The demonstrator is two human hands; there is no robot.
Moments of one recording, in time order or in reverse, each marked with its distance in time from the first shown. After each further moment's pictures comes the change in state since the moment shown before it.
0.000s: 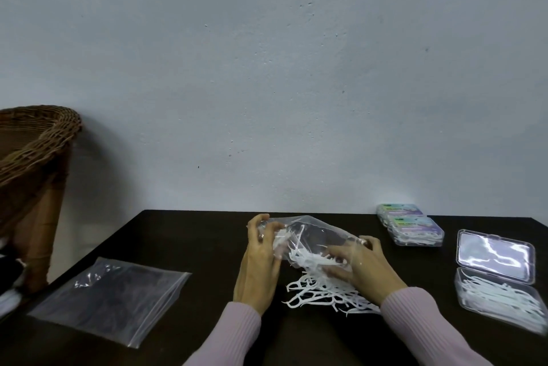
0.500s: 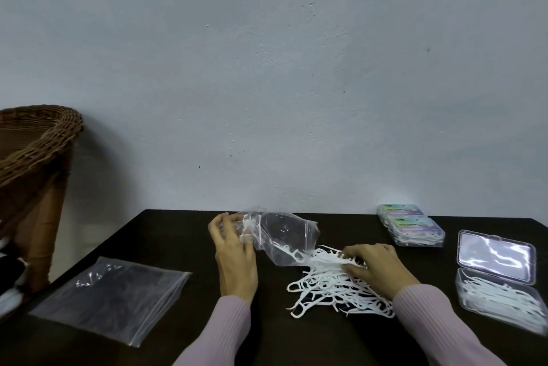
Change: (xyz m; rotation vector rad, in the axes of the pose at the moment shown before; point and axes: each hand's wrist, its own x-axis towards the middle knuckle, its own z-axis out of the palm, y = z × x) left_hand 0.010 -0.006 -0.014 -0.126 0.342 -0.352; right_hand 0.003 0.027 0.005 0.070 0.002 0.102
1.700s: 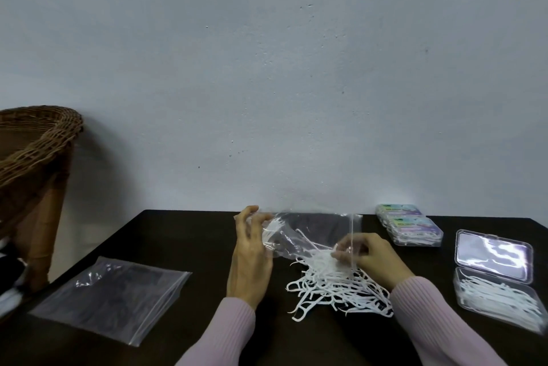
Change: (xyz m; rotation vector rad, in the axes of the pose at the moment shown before) left_hand -0.009 0.000 0.008 0.067 -0.144 0.411; right_hand 0.000 -0.013 -0.008 0.685 0.032 0.094
